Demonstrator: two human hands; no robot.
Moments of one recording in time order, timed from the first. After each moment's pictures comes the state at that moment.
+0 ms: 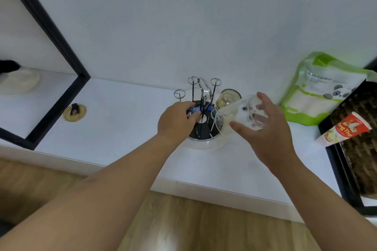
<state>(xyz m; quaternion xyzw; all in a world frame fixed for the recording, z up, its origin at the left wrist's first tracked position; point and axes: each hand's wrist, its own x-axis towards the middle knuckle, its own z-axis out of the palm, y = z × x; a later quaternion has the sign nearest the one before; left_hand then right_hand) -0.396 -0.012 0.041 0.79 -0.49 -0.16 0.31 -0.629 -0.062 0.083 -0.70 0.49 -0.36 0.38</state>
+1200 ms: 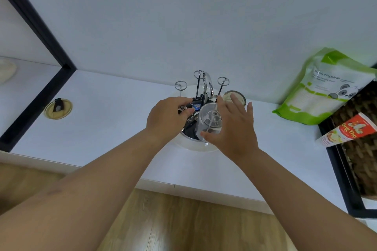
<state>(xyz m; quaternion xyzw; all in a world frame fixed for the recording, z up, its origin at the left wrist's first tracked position) -0.360 -0.017 0.031 0.77 -0.51 -0.18 0.33 -0.554 -0.071 0.039 -0.88 0.45 -0.13 0.10</state>
